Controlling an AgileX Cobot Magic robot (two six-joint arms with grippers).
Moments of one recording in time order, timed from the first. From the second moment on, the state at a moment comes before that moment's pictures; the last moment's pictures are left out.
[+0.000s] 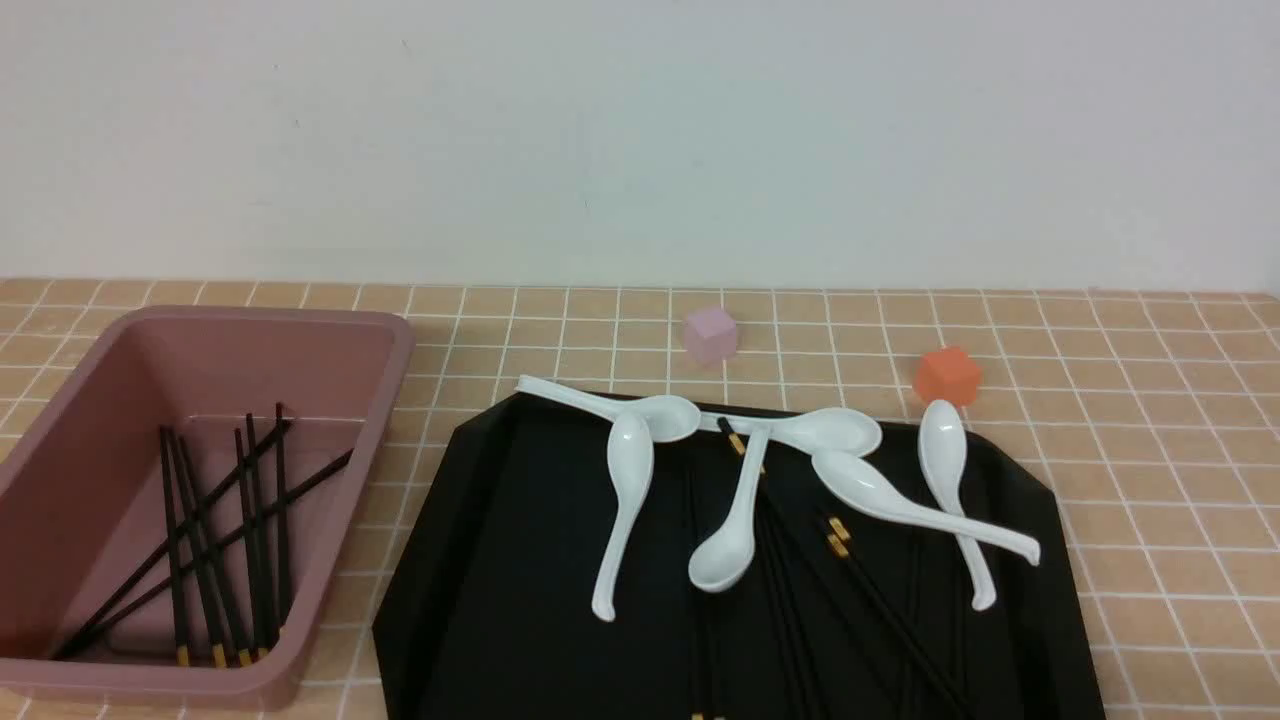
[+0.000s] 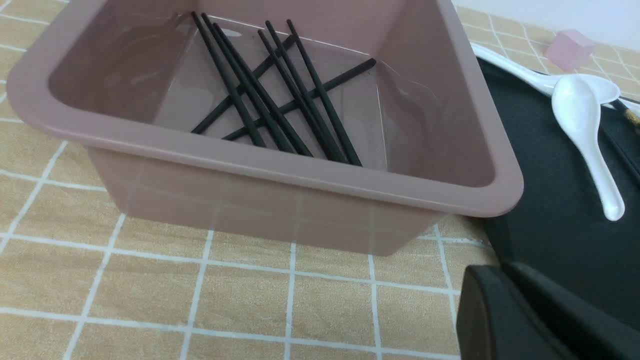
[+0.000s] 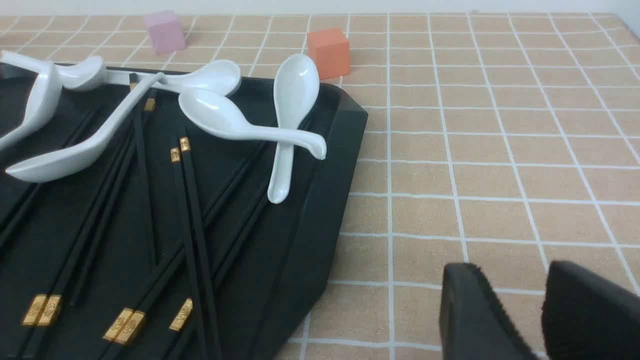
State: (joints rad) right arm 0.08 -0.01 0.02 -0.04 0.37 0.14; left arm -0.10 -0.01 0.03 -0.09 0.38 -0.20
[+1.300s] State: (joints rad) right arm 0.08 -0.01 0.02 -0.04 0.37 0.14; left arm -0.10 -0.01 0.03 -0.09 0.38 -0.20
